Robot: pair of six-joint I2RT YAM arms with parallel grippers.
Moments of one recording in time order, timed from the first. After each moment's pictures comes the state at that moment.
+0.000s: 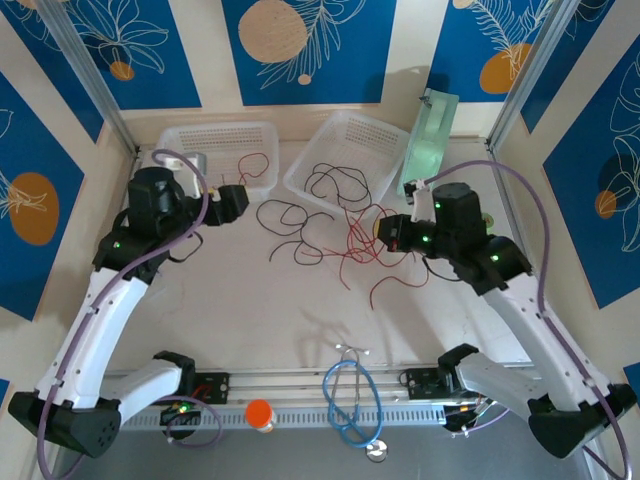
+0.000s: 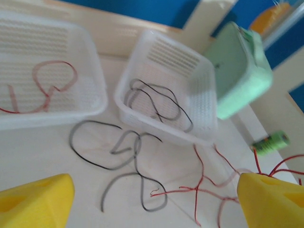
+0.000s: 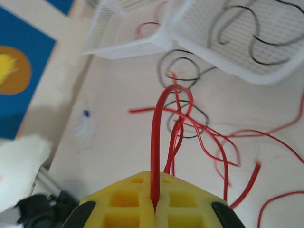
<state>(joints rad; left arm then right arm) -0.31 1.02 1.20 -0.62 0.26 -0.38 0.46 0.95 1.18 -0.80 -0.35 0.51</state>
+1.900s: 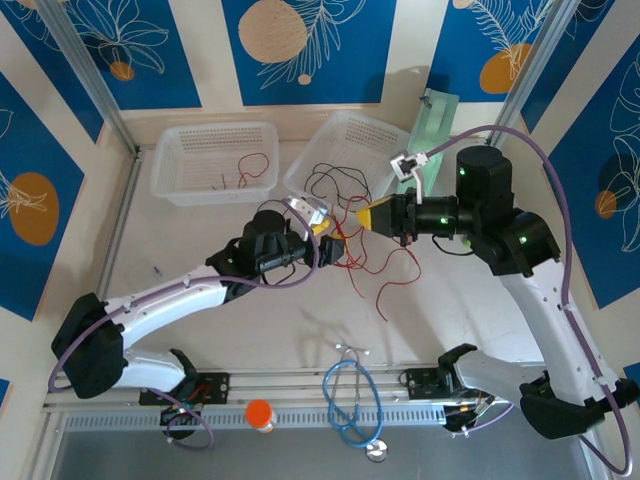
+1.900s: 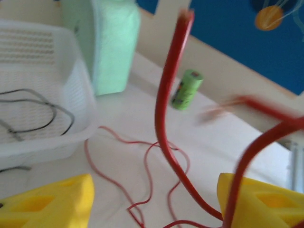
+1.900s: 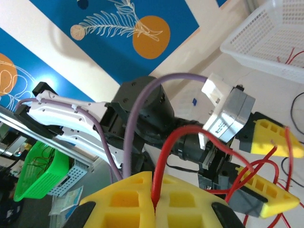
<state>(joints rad) -0.85 1.32 0.88 0.18 0.14 -0.25 0.43 1.06 1.51 -0.85 -0.84 0.33</state>
